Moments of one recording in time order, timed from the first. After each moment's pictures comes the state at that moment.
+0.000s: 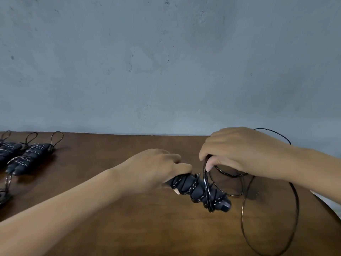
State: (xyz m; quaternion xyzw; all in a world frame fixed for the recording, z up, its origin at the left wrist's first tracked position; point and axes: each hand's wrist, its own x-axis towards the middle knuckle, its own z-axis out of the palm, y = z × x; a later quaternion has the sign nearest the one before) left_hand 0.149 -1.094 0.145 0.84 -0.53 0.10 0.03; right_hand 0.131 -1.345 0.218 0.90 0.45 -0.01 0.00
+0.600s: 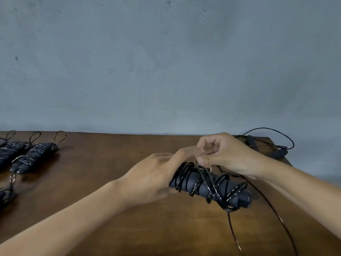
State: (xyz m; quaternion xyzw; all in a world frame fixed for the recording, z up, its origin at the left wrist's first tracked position) left_hand 0.124 -1.097 0.139 0.83 -0.49 0.11 0.23; right_hand 0.138 -1.339 0.171 0.79 0.22 -0.15 -0.55
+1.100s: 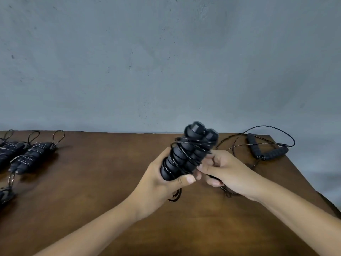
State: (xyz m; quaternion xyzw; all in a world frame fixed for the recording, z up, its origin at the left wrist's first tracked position) left_hand 0.103 -1.118 0.113 0.68 -0.24 -0.08 0.69; right_hand 0.112 -1.332 0.142 0.79 0.16 -0.16 -0.57
